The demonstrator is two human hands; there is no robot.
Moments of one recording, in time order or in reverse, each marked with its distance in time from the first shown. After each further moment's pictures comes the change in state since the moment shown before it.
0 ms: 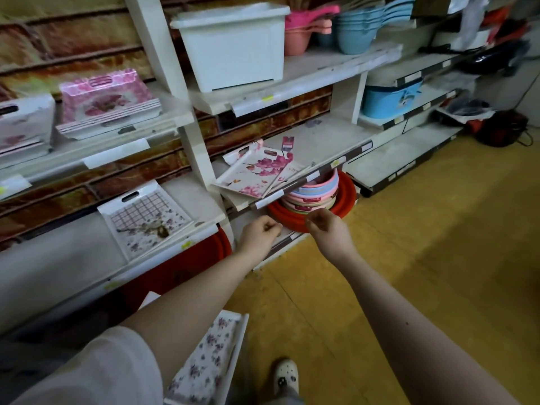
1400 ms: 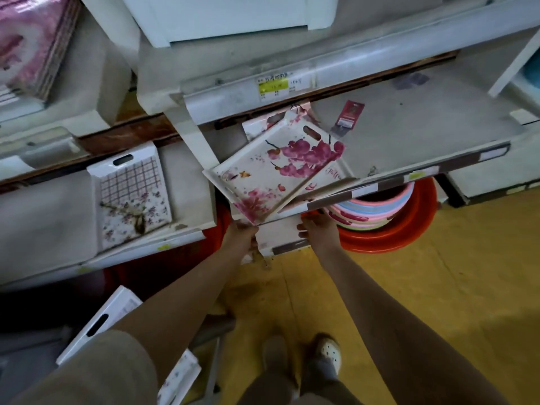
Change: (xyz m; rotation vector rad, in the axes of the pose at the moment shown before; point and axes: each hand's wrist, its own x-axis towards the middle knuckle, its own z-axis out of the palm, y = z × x) left_hand 0.369 -0.052 0.065 -0.373 0.287 -0.808; right_hand 0.421 0.130 0.086 0.493 -0.393 0.545
